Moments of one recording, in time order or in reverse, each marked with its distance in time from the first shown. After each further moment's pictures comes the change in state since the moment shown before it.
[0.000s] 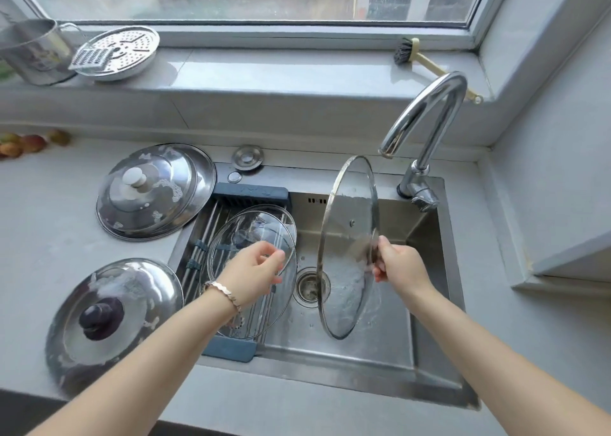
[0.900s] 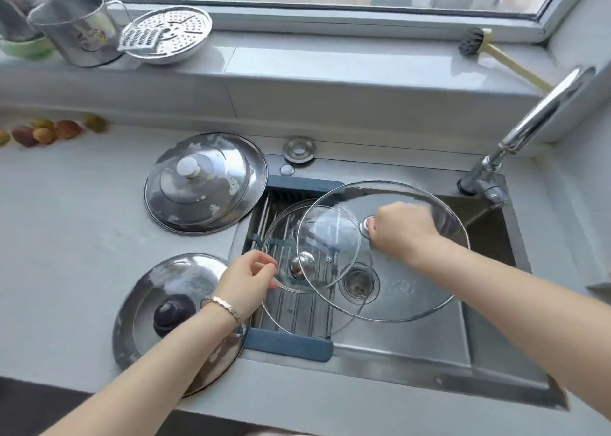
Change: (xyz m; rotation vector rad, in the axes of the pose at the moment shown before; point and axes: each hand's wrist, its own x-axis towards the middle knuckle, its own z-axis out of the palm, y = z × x) left_hand 0.012 -0.103 -0.108 -0.063 0.100 -0.054; right_hand 0.000 -0.095 0.128 -1.368 -0.084 -0.344
